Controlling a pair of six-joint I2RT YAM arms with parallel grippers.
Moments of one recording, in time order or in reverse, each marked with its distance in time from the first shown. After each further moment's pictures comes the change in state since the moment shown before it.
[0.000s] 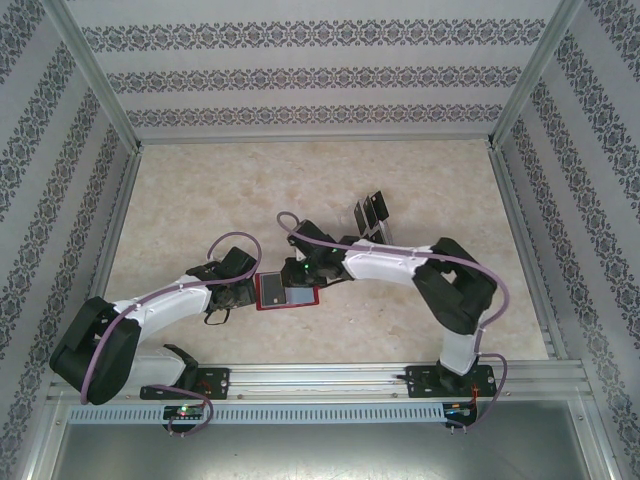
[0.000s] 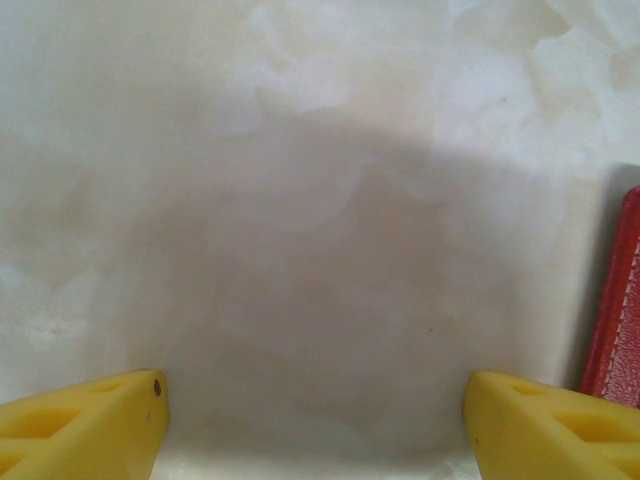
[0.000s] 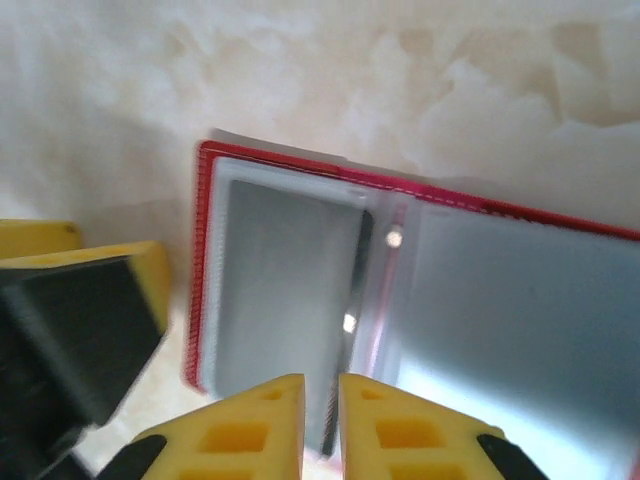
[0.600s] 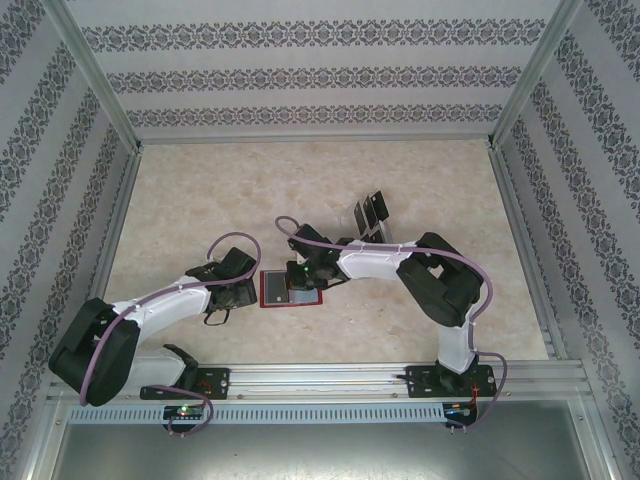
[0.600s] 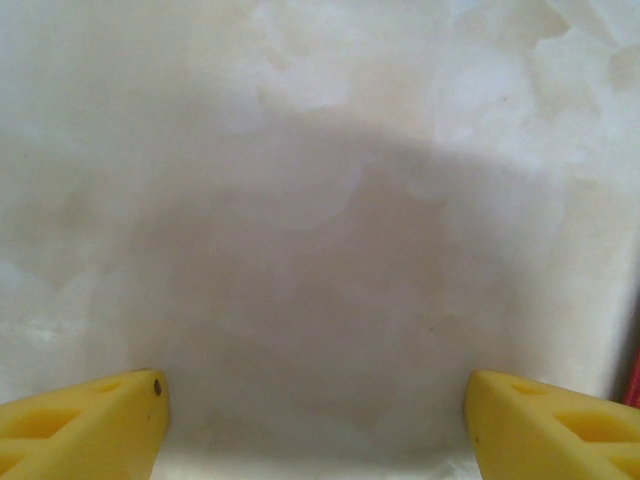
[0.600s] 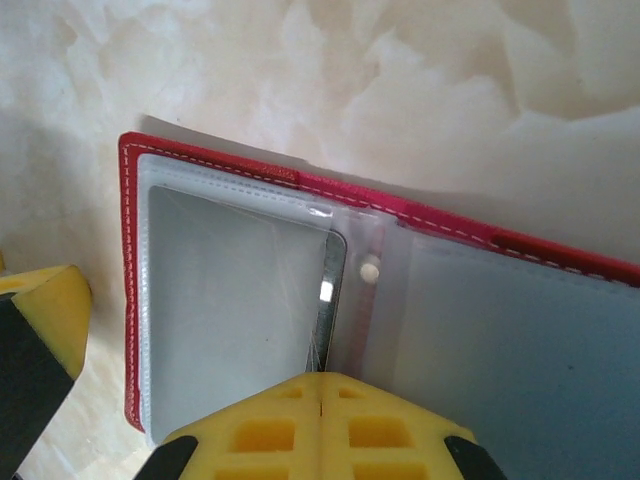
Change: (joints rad) left arm 0.000 -0.006 -0.005 0.003 0.000 0.000; right arm -0.012 0.114 0.008 0.037 -0.018 0.009
